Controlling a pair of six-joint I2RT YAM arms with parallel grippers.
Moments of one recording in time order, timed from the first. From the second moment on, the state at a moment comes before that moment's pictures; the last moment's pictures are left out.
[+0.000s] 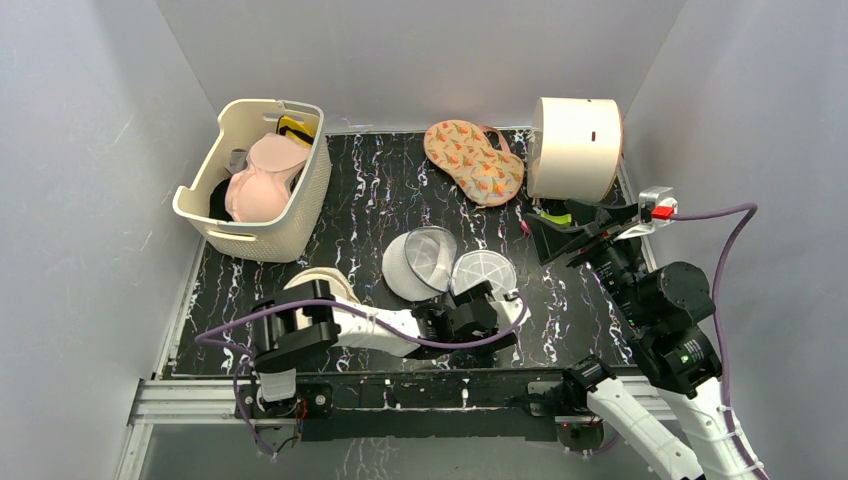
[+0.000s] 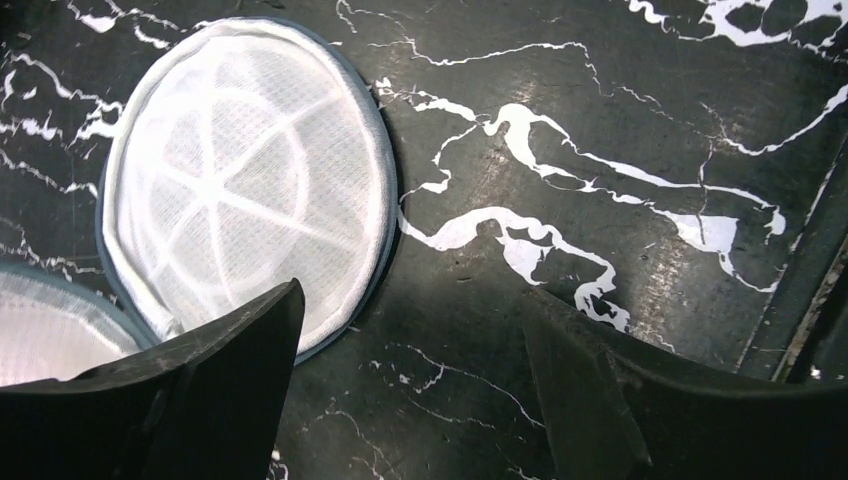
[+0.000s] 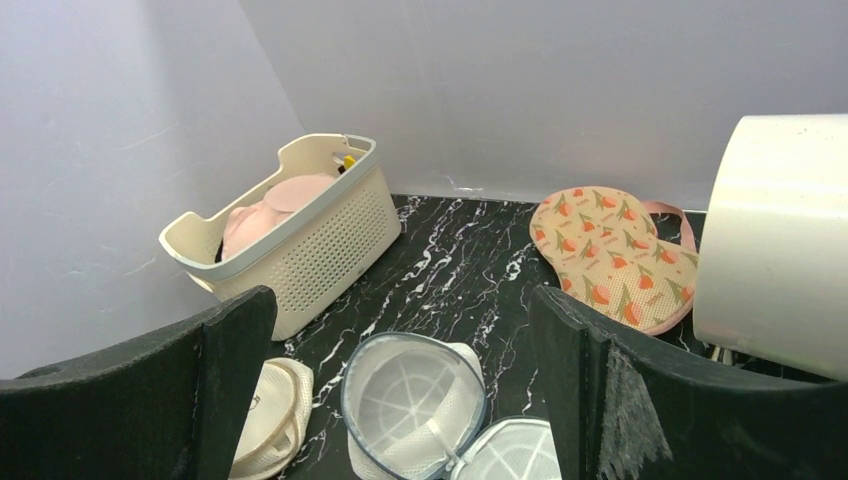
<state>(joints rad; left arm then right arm) -1.34 1.83 0.97 0.20 -0.35 0.13 0.46 0.47 0.92 -0.23 -0.01 0.31</state>
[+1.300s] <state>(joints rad) -1.24 2.12 1.41 -0.10 -0.27 -0.24 0.46 0.45 0.92 -0.27 0.01 0.31</state>
